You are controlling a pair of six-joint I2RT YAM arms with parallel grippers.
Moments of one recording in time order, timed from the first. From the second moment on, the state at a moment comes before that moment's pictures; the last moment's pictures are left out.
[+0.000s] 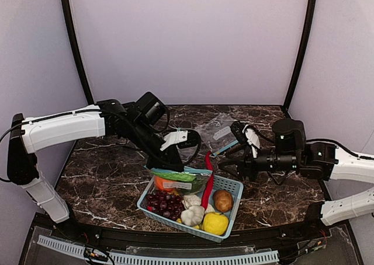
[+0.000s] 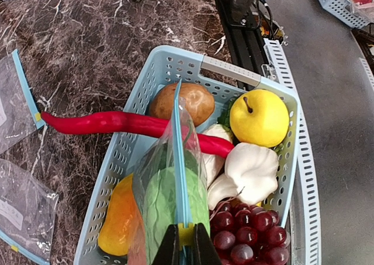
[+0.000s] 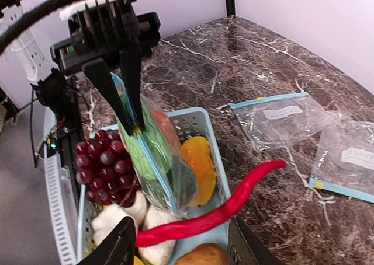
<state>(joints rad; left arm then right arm) -0.91 1.61 1.40 -0.80 0.52 0.52 1.01 0.97 0.74 -0.20 -0.14 0.12</state>
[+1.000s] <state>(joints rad) -0.91 1.61 1.45 -0.81 0.64 0.50 1.01 1.31 0.86 -0.06 -0.41 0.05</state>
